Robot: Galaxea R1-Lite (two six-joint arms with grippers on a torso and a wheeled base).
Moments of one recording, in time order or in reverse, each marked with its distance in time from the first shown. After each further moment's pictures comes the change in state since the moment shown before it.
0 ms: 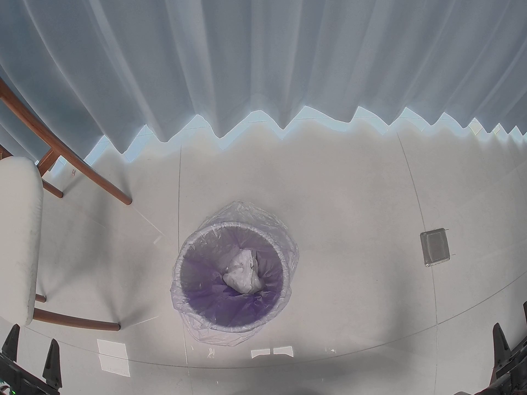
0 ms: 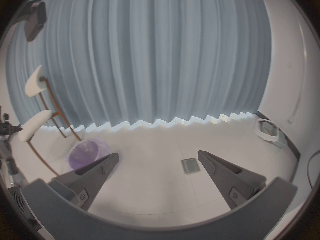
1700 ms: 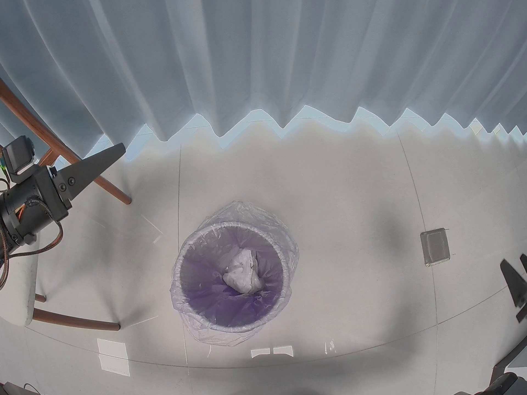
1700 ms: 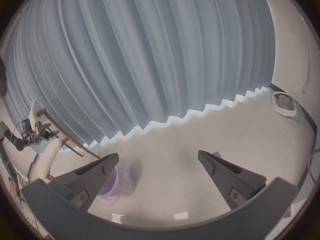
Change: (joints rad) left arm -0.124 1.231 -0.553 -0.823 -0.715 -0.396; right arm 0.124 0.564 -0.161 -0.325 -0.024 0.229
